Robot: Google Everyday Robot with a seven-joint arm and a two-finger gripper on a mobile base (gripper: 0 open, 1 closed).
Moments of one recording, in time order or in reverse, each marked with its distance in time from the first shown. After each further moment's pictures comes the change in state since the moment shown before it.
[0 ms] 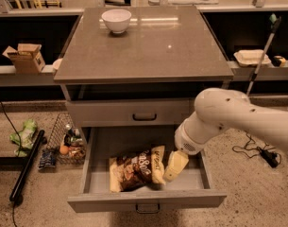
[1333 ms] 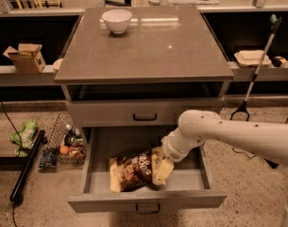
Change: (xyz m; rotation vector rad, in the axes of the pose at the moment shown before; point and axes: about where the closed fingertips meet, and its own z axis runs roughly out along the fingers) arm -0.004 -0.031 0.122 -0.041 -0.054 -0.077
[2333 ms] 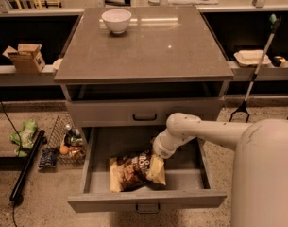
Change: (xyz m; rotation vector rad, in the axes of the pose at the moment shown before) arm -0.003 -0.056 0.096 -0.059 -0.044 -0.102
